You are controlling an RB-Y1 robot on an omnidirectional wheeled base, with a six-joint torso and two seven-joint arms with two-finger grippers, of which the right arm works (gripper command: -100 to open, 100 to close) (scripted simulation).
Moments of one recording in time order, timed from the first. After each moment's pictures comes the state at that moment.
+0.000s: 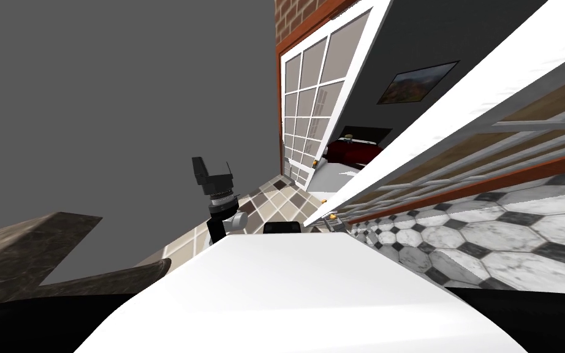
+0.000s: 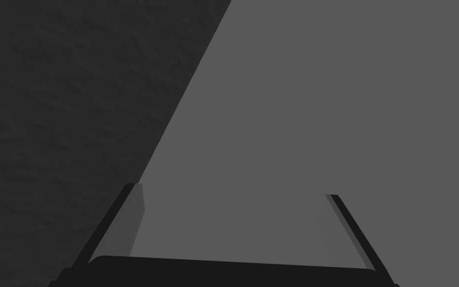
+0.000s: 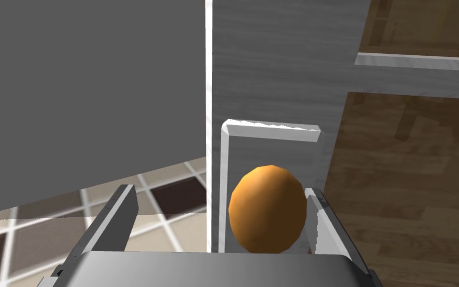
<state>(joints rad) 0.29 -0.58 0.52 -0.60 -0.39 -1.44 -1.84</state>
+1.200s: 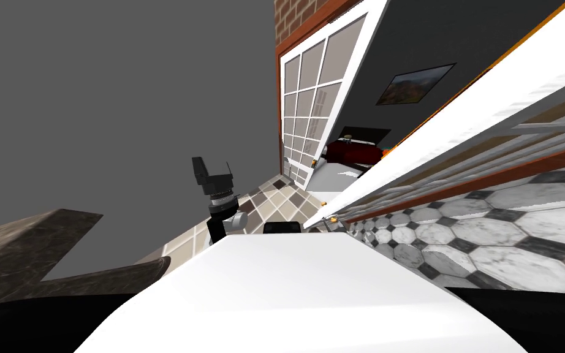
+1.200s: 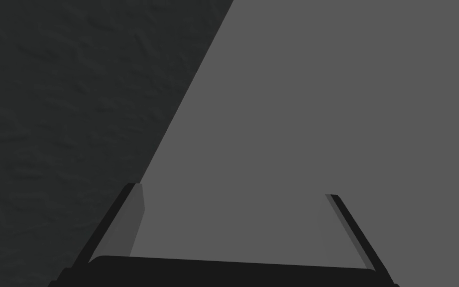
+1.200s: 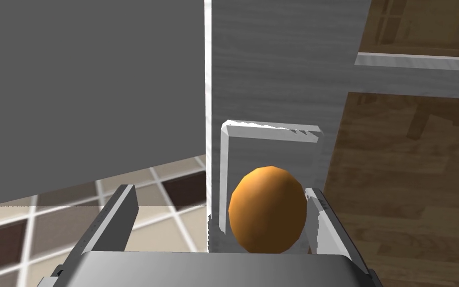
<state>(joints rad) 0.30 -0.57 0.55 -0.52 -0.37 -1.52 -1.86</state>
